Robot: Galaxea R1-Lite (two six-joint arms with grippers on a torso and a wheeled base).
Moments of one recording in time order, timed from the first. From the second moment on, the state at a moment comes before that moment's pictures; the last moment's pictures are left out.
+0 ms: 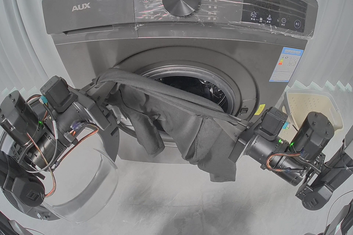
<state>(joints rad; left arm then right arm) -0.46 1.59 -0.43 -1.50 -0.14 -0.06 0.72 1.83 -0.44 -1.55 0.03 0.11</state>
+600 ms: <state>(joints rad) -0.46 1.57 -0.44 -1.50 -0.14 -0.06 0.72 1.82 -0.44 -1.55 0.03 0.11</state>
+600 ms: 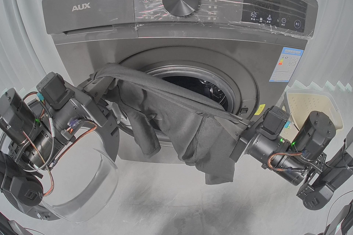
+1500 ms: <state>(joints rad) -0.54 1.57 -0.43 -1.47 -0.13 -0.06 0.64 1.99 -0.43 -1.54 -0.01 0.12</state>
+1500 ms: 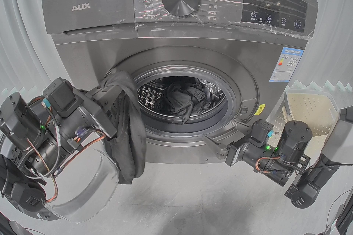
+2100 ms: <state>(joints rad) -0.54 1.63 -0.47 -1.47 -0.12 -0.06 0.87 1.97 -0.40 -1.54 -0.04 0.12</state>
